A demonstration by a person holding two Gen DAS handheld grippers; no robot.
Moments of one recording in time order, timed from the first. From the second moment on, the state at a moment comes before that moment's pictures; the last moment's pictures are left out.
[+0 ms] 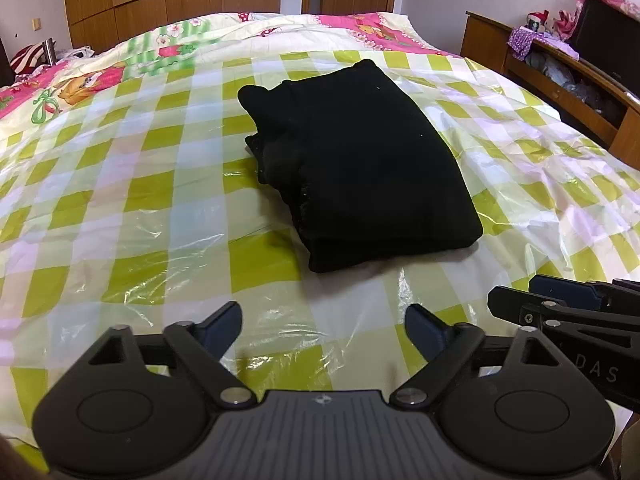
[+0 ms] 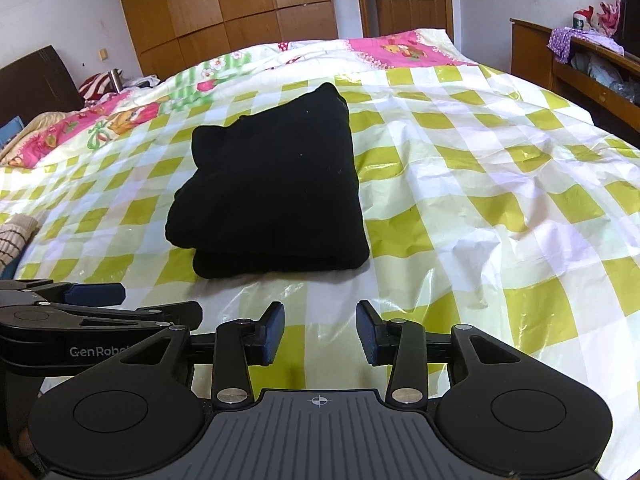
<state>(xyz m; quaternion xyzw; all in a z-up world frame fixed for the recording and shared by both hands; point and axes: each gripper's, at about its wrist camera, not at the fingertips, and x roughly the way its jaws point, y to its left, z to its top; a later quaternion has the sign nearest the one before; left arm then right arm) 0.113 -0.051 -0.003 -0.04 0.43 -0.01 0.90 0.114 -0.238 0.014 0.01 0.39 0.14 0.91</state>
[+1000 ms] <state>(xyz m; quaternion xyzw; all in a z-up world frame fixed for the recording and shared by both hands) 0.104 -0.056 0.003 -0.04 0.43 0.00 0.90 0.109 -0.243 0.016 0.01 0.40 0.13 0.91</state>
